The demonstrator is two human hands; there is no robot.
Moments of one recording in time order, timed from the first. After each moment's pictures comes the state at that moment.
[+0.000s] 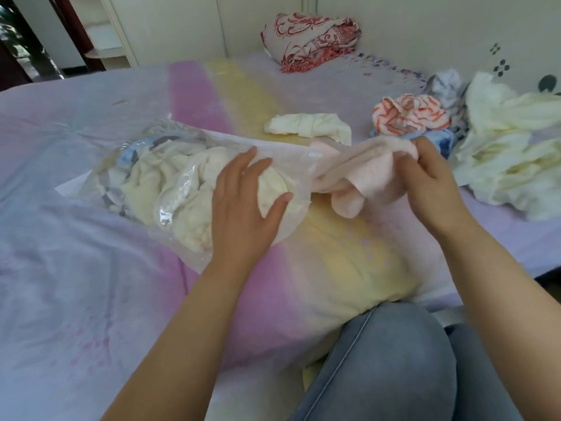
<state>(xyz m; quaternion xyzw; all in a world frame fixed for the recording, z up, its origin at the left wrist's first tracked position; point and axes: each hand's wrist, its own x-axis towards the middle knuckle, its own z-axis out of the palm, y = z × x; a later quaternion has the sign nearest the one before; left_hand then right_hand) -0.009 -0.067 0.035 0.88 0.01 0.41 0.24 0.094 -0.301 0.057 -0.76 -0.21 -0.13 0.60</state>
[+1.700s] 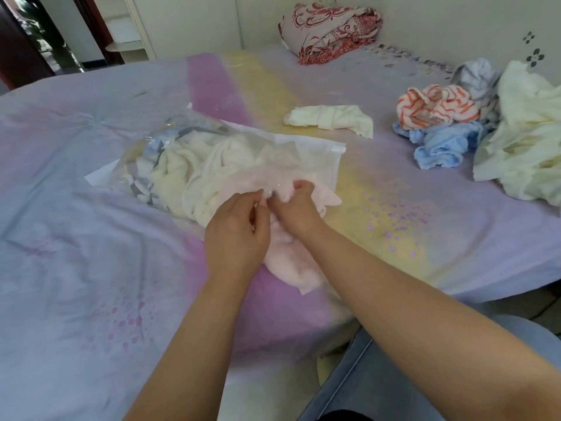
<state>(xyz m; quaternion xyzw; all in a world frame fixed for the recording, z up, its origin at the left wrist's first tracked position) -0.054 -0.039 0.015 0.88 0.14 0.39 0.23 0.057 -0.108 -0.009 -0.74 -0.10 0.16 0.64</state>
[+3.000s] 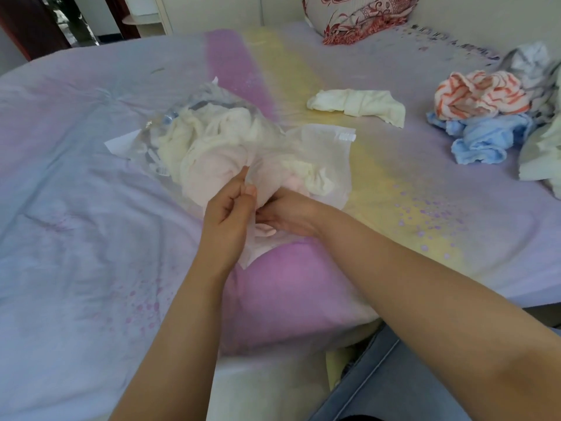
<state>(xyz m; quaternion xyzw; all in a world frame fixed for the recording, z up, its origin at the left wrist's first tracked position) -0.072 0.003 0.022 0.75 0.06 0.28 0.60 0.055 -0.065 -0.010 -0.59 -0.25 0.45 0.62</state>
